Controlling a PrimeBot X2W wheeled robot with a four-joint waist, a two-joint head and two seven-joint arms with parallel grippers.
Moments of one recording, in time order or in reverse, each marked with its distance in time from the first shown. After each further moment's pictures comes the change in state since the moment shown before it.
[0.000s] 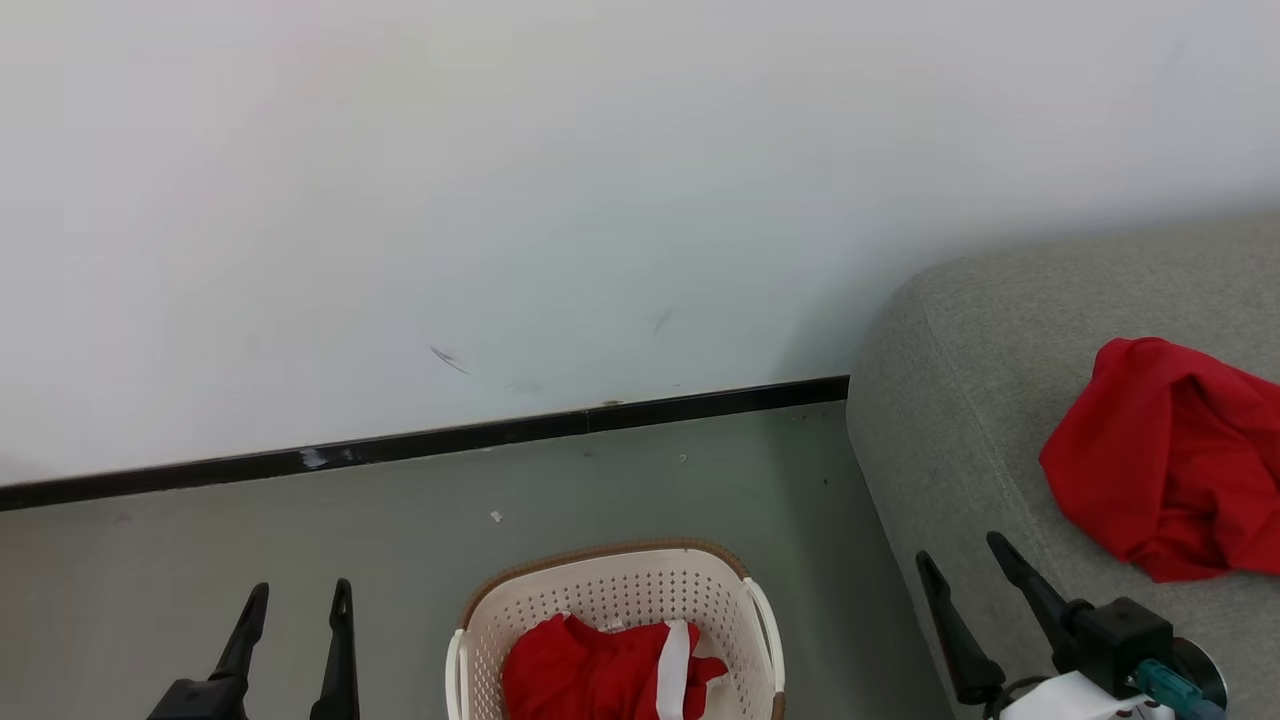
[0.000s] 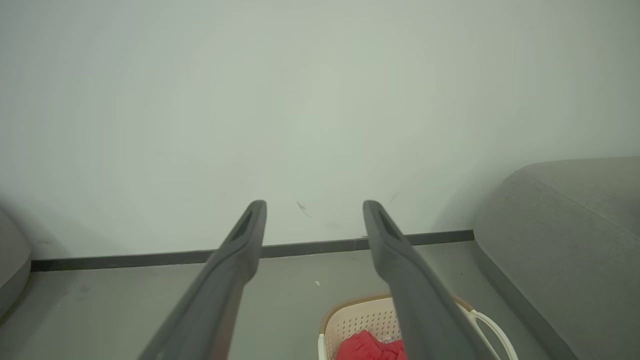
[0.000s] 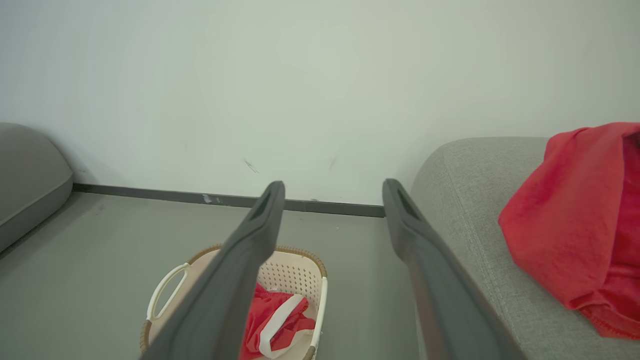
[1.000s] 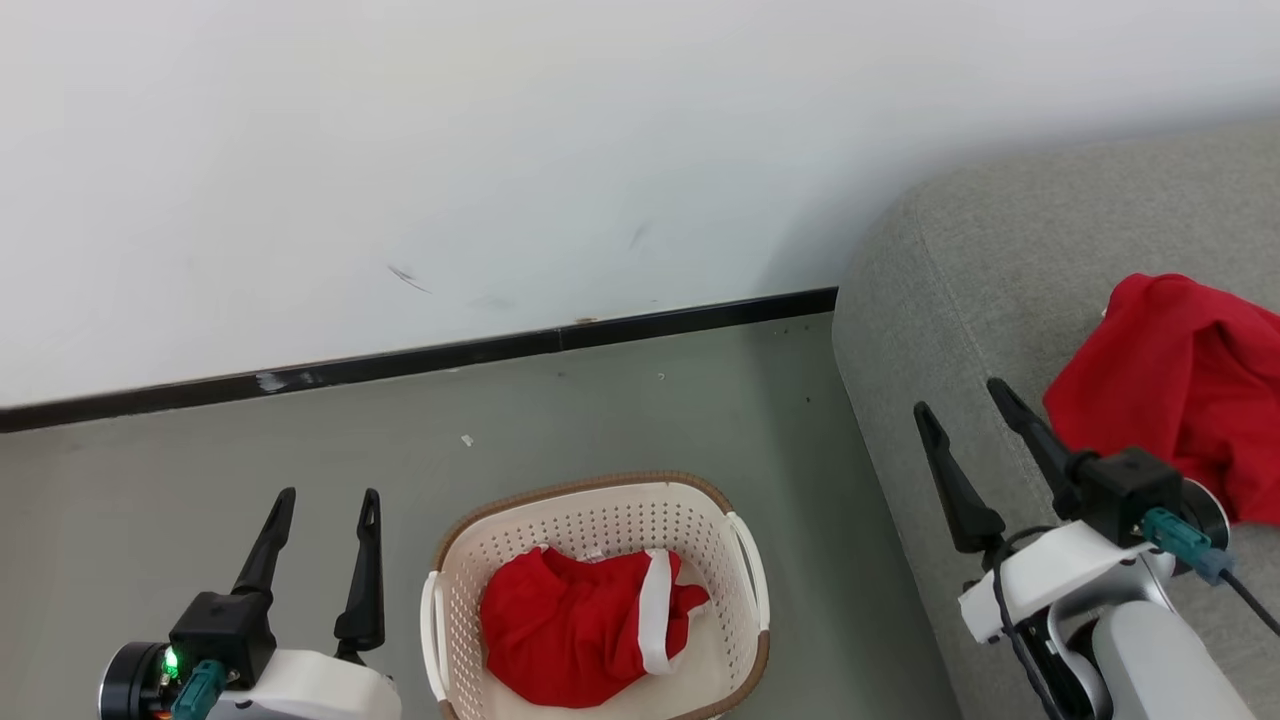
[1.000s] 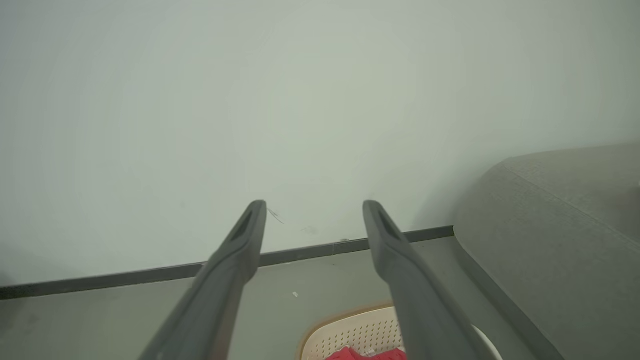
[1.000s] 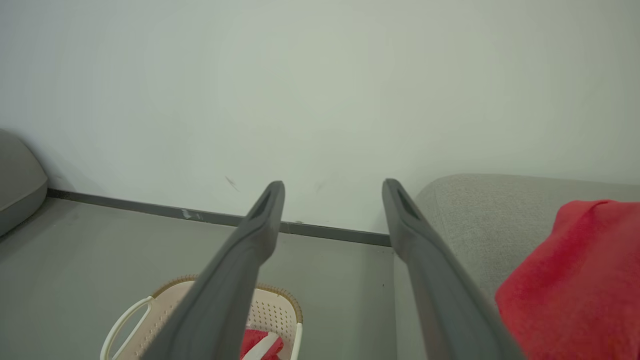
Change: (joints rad) left arm -0.144 0.009 -0.059 0.008 0.005 0.002 0.000; right arm -0.269 -0.050 0.044 0.075 0.037 0.000 0.000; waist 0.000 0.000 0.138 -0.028
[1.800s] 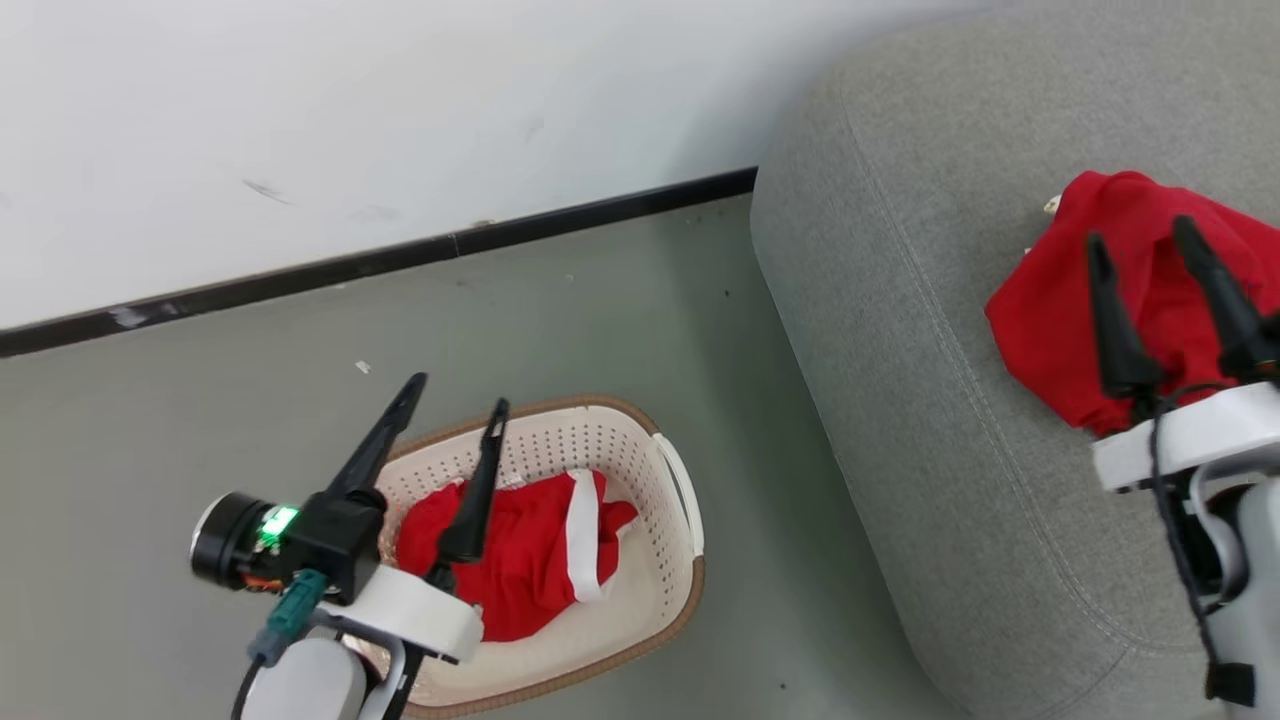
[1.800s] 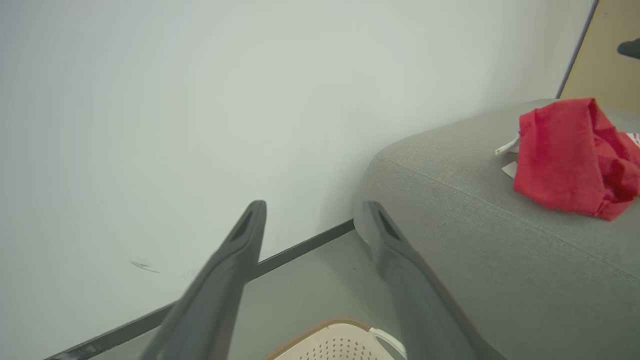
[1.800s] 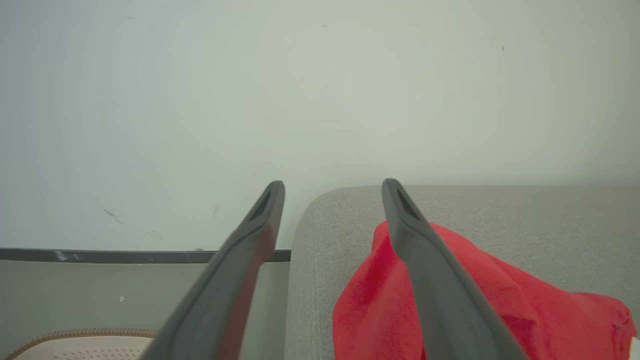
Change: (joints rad) left arm -0.194 0.009 -0.176 -0.030 0.072 -0.086 0.009; right arm -0.150 -0.109 -0.149 -0.027 0.068 0.000 0.003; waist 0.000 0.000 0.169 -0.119
